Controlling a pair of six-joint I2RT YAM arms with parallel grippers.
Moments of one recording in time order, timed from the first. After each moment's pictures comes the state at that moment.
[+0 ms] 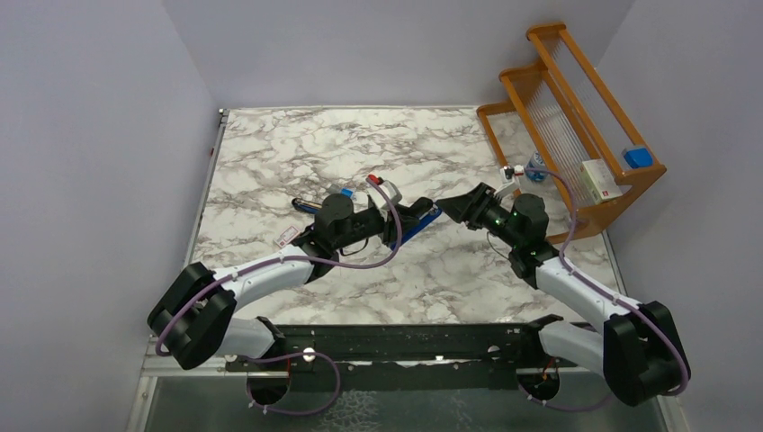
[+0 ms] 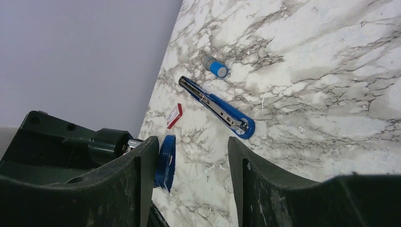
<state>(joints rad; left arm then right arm) -0.76 1.31 0.64 0.61 0.37 -0.07 0.33 1.09 0.44 0.52 -0.37 0.84</state>
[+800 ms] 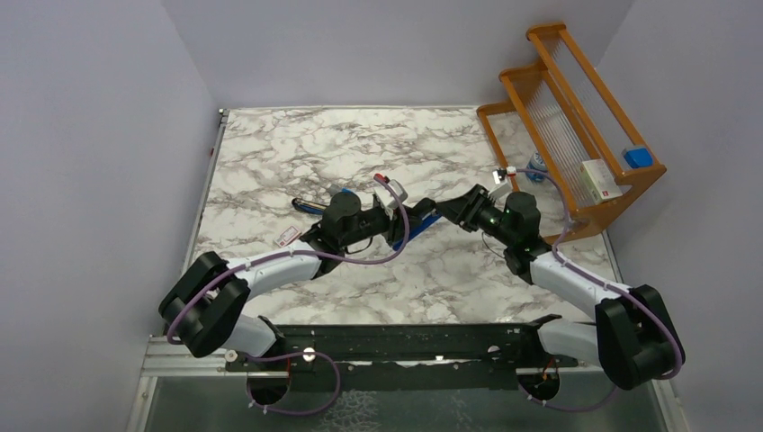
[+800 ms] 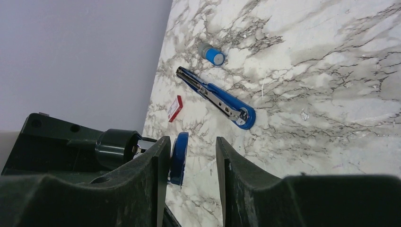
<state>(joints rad) -0.76 1.39 0.67 0.62 0.36 -0.07 0.35 1.18 0.45 0.54 -0.39 0.90</state>
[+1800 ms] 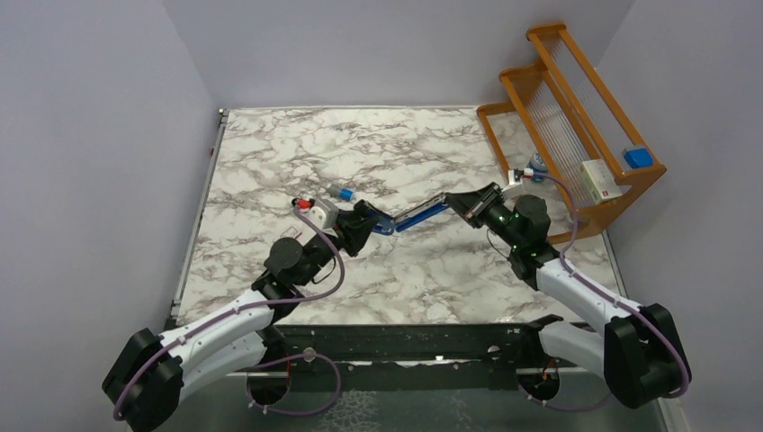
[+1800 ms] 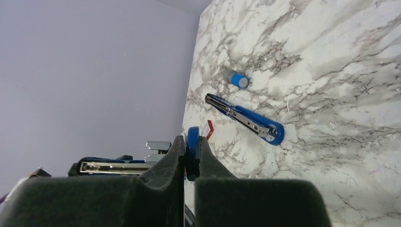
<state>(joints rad) -0.73 0.91 0.35 0.73 0.05 -0.18 0.34 1.10 0.42 0.58 -0.30 1.09</state>
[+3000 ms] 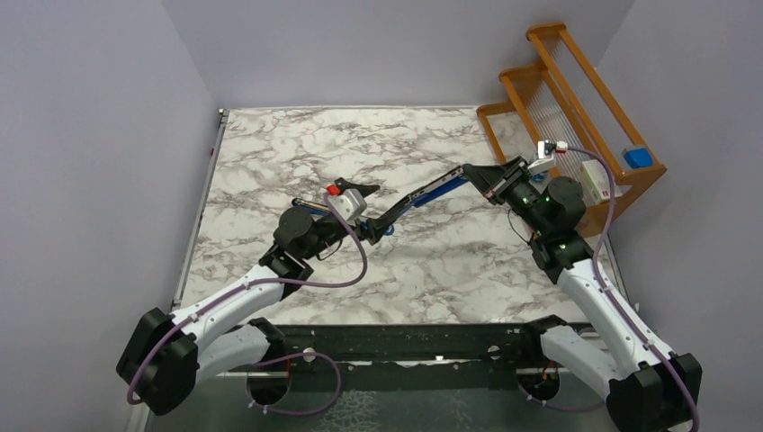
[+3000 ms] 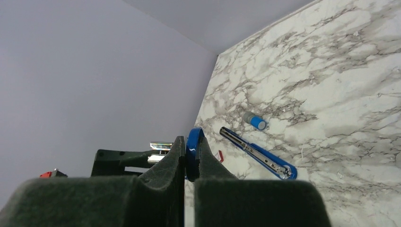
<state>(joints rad) -0.67 1.00 0.50 0.68 0.30 0.07 0.28 0.92 0.70 0.27 -0.30 0.96</state>
